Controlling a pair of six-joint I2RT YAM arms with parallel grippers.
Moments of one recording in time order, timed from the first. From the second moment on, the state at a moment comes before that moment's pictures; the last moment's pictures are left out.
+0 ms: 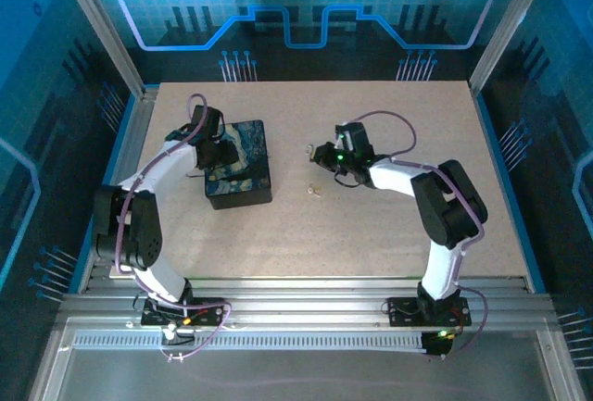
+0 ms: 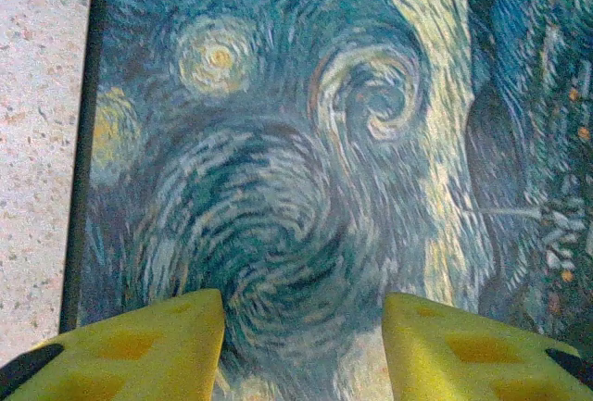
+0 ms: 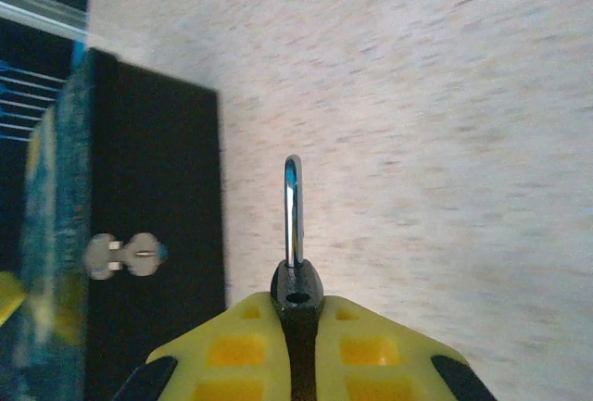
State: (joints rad) left arm -0.12 1.64 1.19 -0.63 0.01 -0.51; right arm 0.43 1.86 1.05 0.13 -0.28 0.79
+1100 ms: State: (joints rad) left arm -0.06 1.34 0.55 0.18 -0.10 -0.17; right arm 0.13 1.26 0.49 0.09 0.10 0.05
